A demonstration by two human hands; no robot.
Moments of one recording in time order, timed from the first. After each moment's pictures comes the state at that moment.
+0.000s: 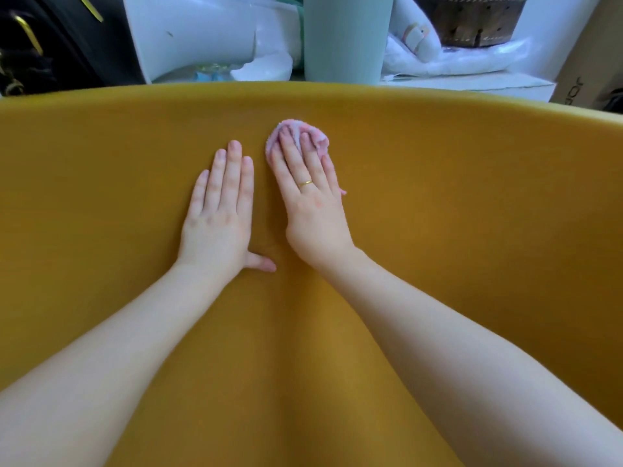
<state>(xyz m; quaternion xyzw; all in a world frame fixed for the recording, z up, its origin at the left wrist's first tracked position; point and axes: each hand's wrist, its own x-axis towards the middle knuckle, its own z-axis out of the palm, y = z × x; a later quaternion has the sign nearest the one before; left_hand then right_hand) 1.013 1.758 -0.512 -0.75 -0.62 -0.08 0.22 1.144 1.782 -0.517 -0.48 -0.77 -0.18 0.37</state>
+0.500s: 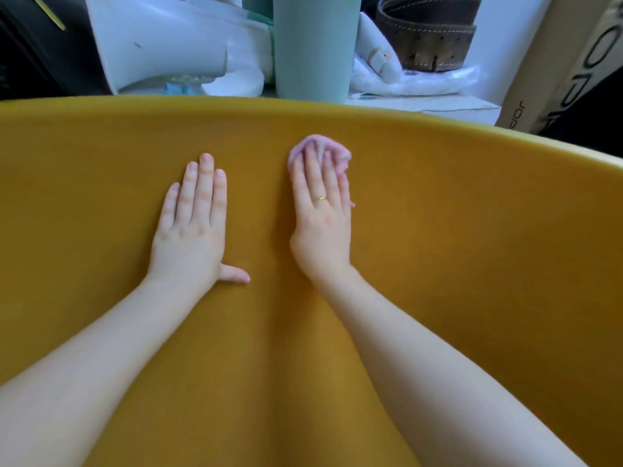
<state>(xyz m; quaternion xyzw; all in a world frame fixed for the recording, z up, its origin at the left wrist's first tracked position) 1.014 1.757 -0.513 -0.76 -0.62 -0.06 0.20 1.174 1.778 -0.526 -0.58 -0.66 -0.25 0.39</state>
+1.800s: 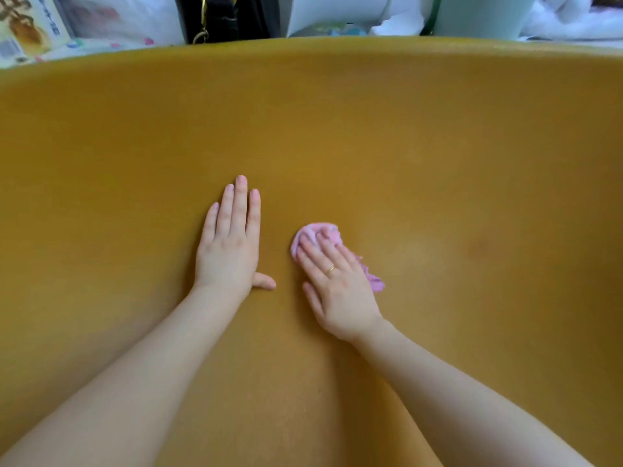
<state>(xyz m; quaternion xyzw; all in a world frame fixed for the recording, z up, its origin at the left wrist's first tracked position) 0.891 1.684 -0.554 -0.68 -0.72 0.07 0.13 1.051 1.688 -0.634 -0.44 -0.85 -0.07 0.27</state>
